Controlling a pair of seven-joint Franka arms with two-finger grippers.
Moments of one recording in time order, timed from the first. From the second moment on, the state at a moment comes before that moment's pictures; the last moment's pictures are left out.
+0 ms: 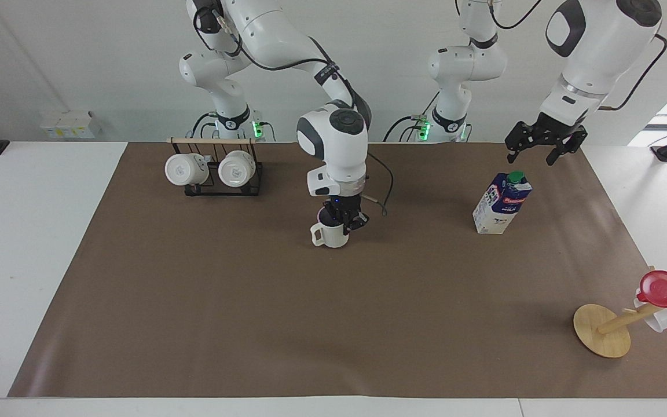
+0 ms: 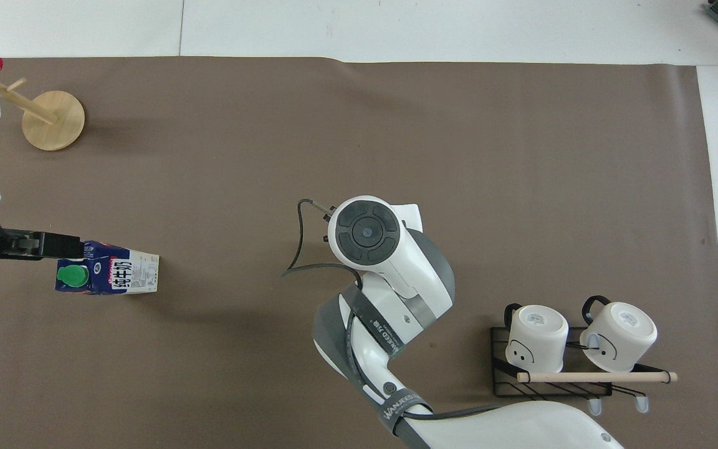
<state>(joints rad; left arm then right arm) -0.01 -0.21 -0.03 -1.98 -0.05 1.80 0.07 0.69 0.41 -0.07 -1.74 -0.04 2.26 1.31</state>
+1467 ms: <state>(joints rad) -0.01 -0.23 -0.03 -2.19 -0.05 2.00 0.11 0.61 0.23 -0.08 -1.71 -0.03 2.10 1.06</state>
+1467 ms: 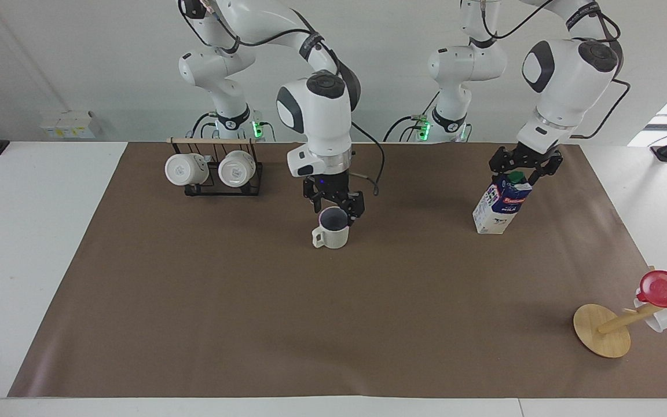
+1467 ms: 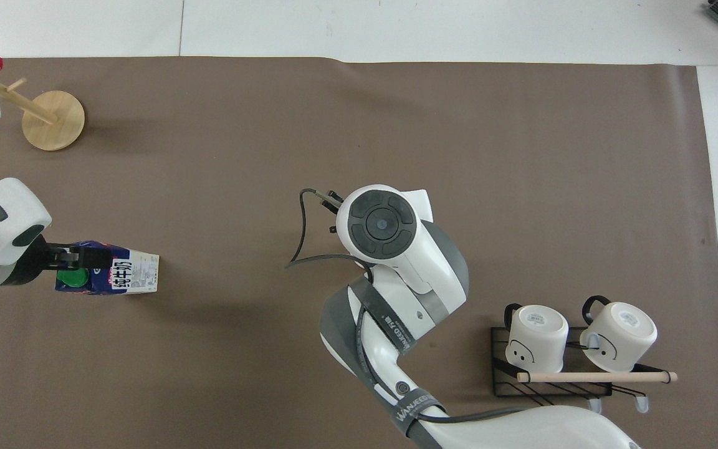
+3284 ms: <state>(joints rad) 0.01 -0.25 -0.03 -2.20 -0.04 2.07 0.14 0.07 -0.05 -0.08 -1.67 -0.01 1.66 0.22</state>
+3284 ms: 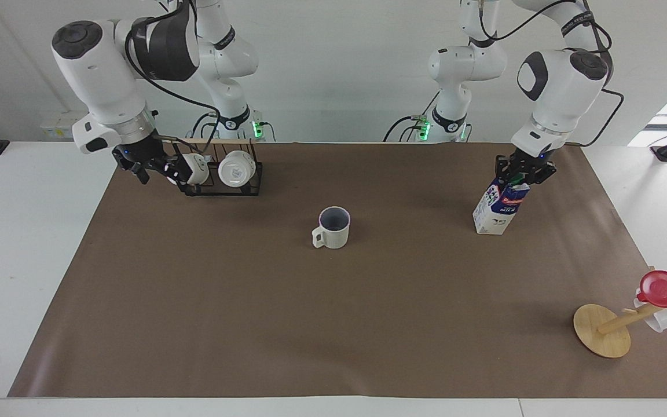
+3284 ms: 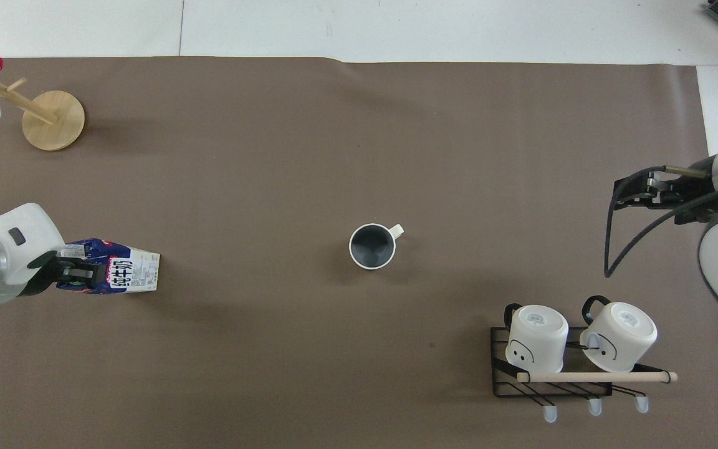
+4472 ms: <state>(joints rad) -0.41 -0.01 -0.06 -1.88 -0.01 1.97 -0.51 0.07 -0.10 -0.09 -1.53 -0.02 1.44 0.11</state>
